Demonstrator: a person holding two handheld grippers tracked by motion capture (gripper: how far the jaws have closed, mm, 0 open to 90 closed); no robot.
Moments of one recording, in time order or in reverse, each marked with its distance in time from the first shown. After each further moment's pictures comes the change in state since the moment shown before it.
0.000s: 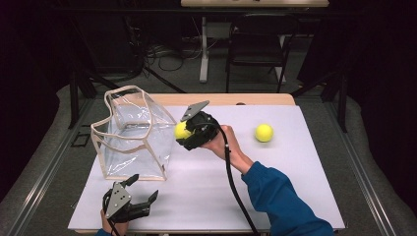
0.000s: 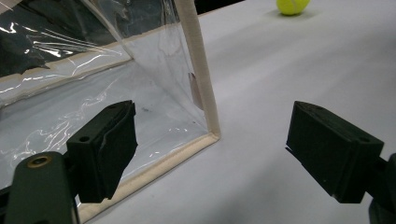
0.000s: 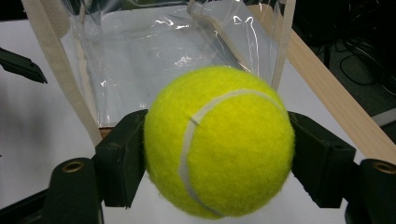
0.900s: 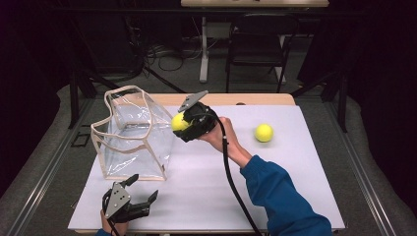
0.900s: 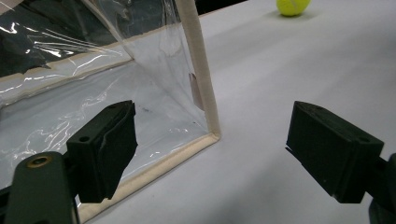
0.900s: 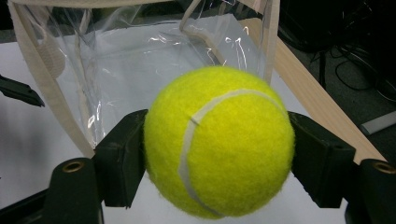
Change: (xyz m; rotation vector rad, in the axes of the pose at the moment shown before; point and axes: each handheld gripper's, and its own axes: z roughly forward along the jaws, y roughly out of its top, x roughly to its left) left arm 0.000 0.000 0.000 0.001 -0.004 -0.003; right arm -0.011 0.020 -0.006 -0.020 -0.005 0.009
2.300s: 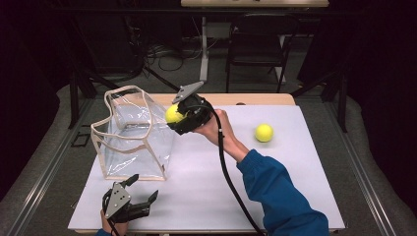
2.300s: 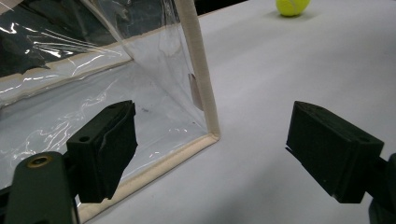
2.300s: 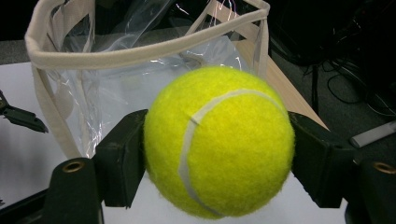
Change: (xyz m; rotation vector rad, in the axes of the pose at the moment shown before) left arm 0.000 0.000 0.000 -0.005 0.002 0.001; right arm -0.001 0.028 -0.008 -0.035 -0.014 -0.021
